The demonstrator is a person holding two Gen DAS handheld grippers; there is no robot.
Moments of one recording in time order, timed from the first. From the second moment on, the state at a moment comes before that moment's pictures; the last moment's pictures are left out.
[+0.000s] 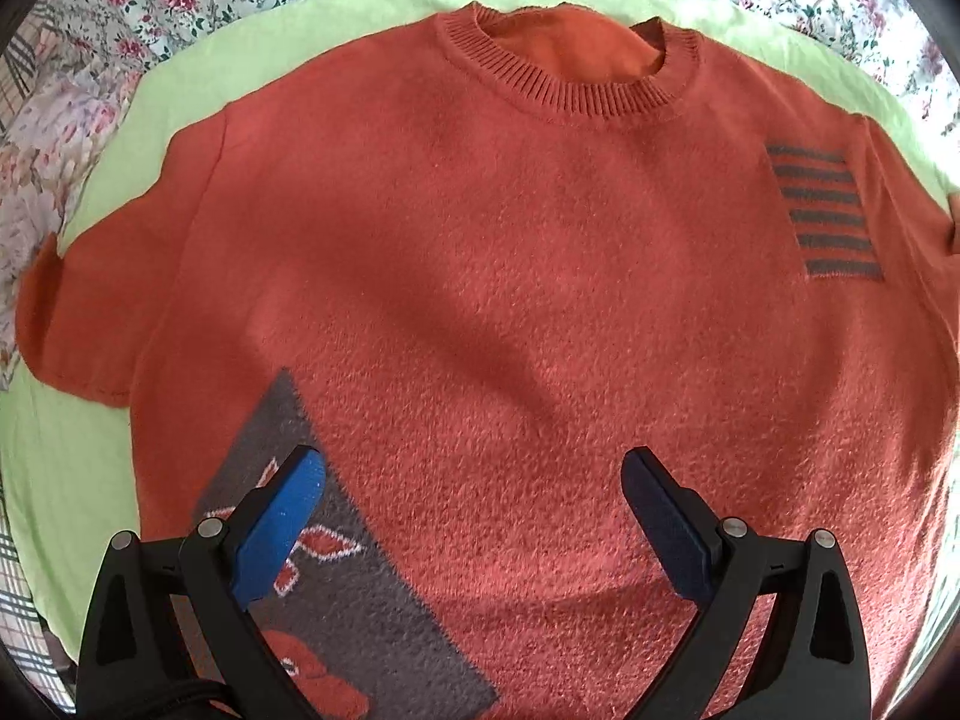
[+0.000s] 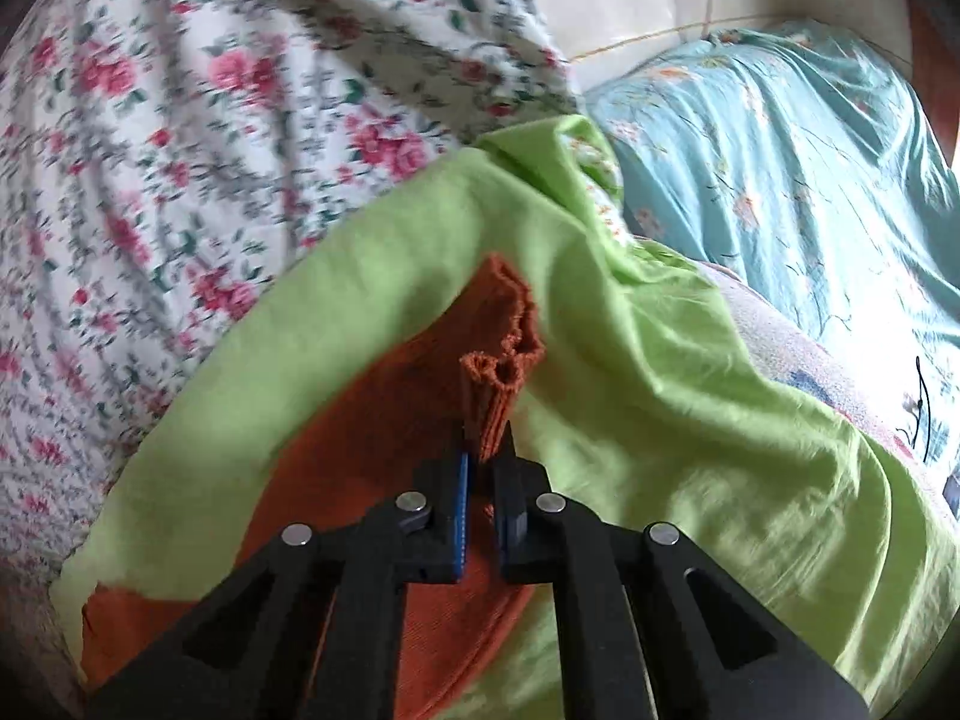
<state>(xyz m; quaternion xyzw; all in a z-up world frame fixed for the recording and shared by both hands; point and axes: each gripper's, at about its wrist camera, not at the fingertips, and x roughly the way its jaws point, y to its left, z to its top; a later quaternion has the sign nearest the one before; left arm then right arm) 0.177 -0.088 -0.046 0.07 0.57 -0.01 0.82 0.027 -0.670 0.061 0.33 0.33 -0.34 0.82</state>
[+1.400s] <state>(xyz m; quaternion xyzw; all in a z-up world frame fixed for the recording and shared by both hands) 0.228 0.009 -0.050 -0.05 0.56 -0.08 0.83 0.193 -0.192 0.001 0.41 0.47 0.12 0.77</state>
